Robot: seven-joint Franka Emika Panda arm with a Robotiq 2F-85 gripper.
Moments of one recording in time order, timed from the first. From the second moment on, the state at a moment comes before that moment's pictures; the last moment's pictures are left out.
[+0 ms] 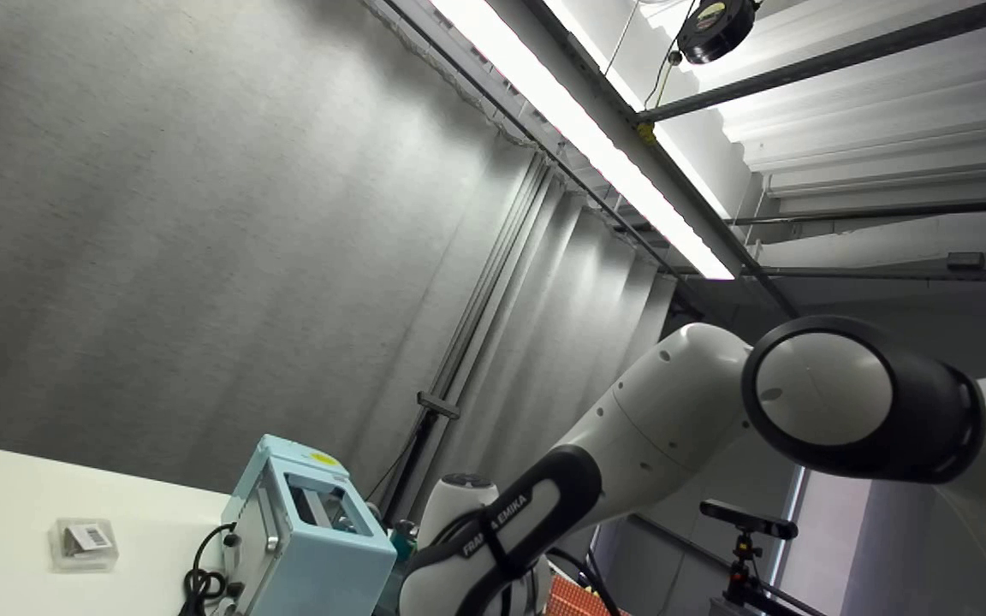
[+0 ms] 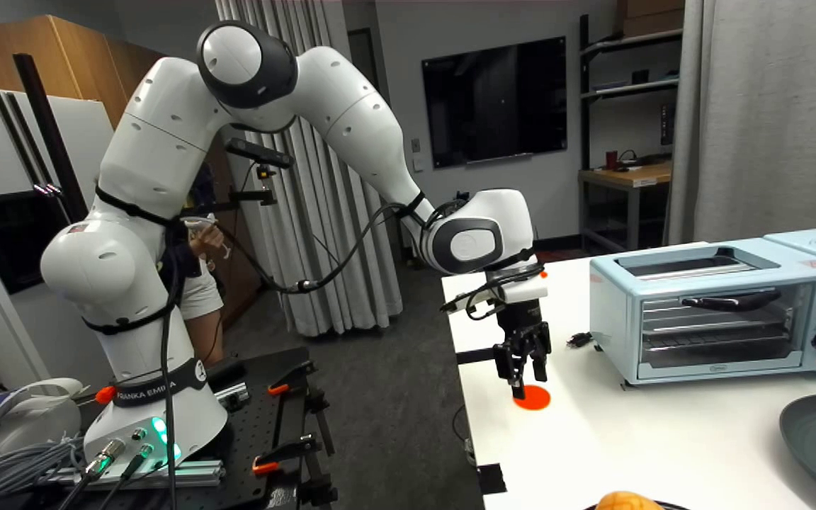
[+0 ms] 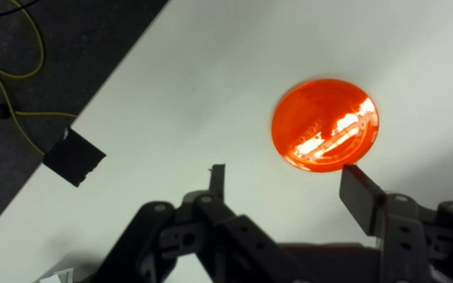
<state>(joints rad) 0.21 0.65 -0.35 -1.98 -0.06 2.63 0.99</state>
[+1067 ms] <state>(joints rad) 0.33 0.56 -0.57 -1.98 -0.56 2.63 1.15</state>
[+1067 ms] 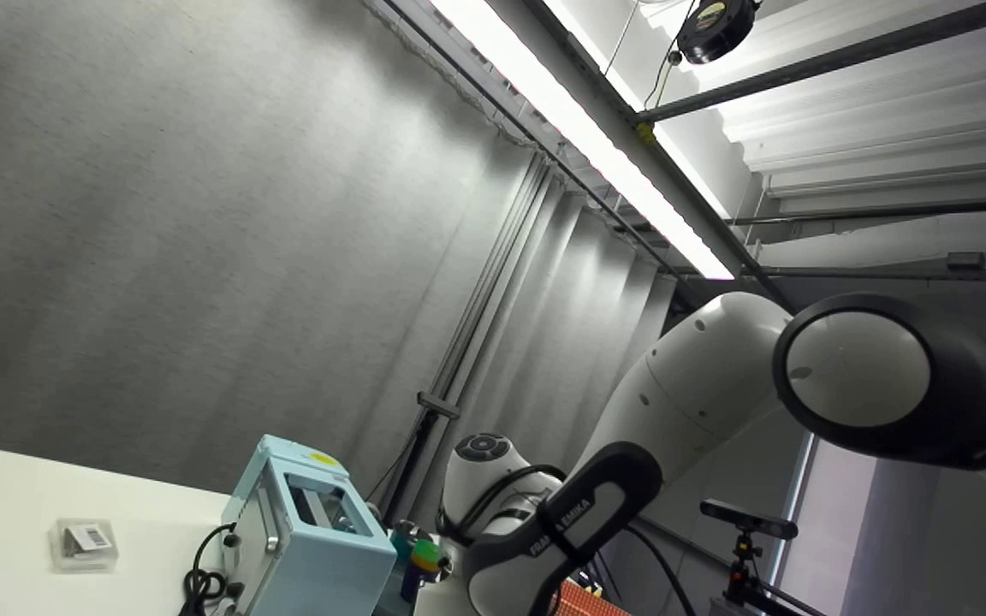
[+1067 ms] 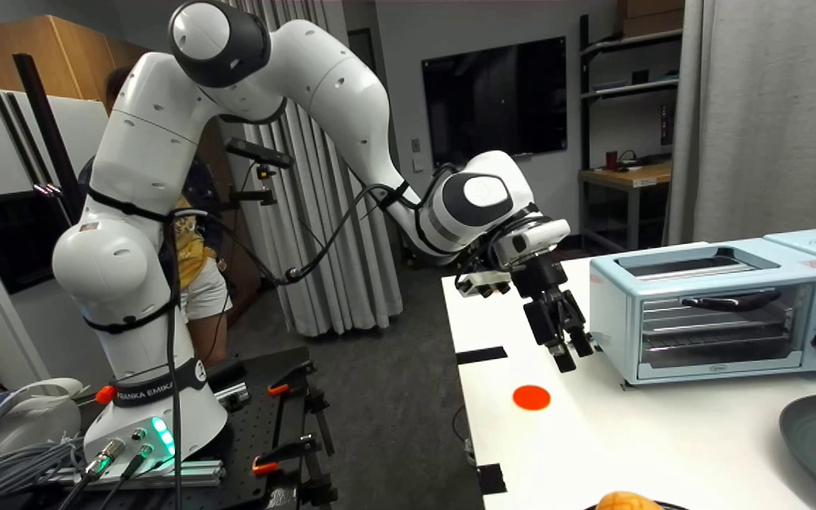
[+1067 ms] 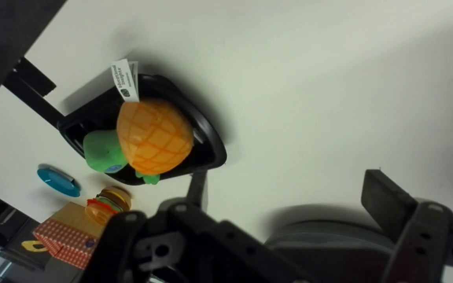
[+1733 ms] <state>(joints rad) 0.28 0.30 -0.54 -2.16 -1.04 2.63 1.46</state>
